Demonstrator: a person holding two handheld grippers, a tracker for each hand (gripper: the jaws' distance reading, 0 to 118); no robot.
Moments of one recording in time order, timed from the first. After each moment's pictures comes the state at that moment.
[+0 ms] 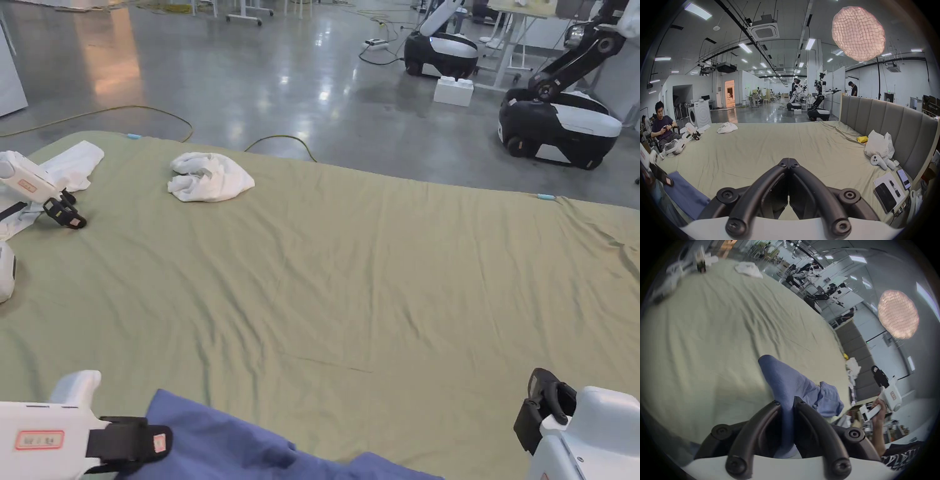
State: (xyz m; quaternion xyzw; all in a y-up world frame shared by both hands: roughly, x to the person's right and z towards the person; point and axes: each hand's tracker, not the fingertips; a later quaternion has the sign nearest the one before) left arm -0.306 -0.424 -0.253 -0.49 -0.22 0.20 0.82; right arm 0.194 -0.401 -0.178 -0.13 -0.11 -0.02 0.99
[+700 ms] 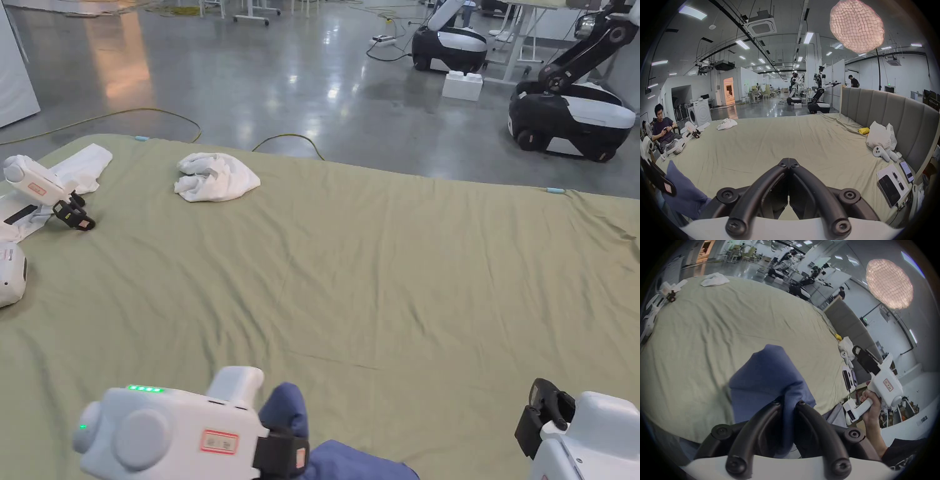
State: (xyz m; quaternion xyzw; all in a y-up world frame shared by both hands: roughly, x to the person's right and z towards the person) left arm -0.128 -0.396 -0.241 -0.52 -0.31 0.13 0.79; right arm 0.206 -0.418 -0.179 -0.16 -0.11 -0.04 0.98
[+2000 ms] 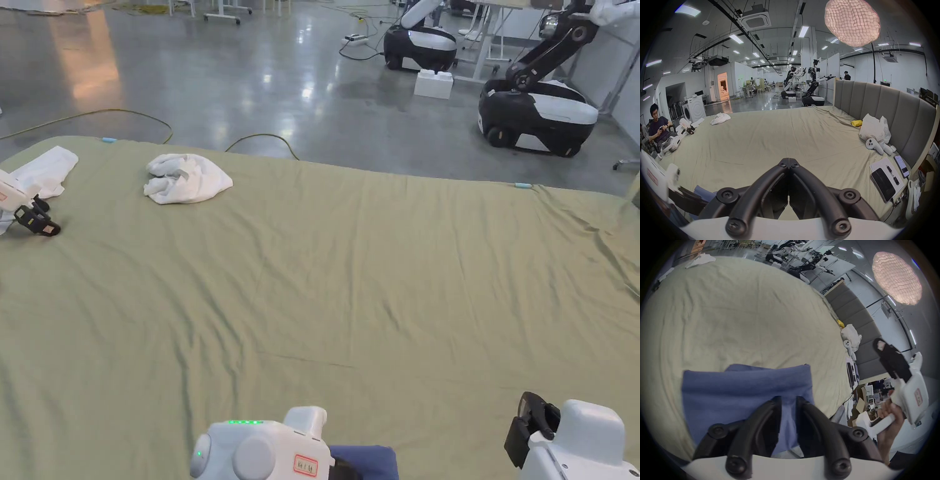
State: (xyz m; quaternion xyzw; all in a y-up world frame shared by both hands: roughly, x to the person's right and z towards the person) left arm -0.043 -0.495 -0.264 -0.57 -0.31 0.15 0.74; right arm 0.222 -0.427 -0.167 -0.19 -0.14 -0.04 0.97
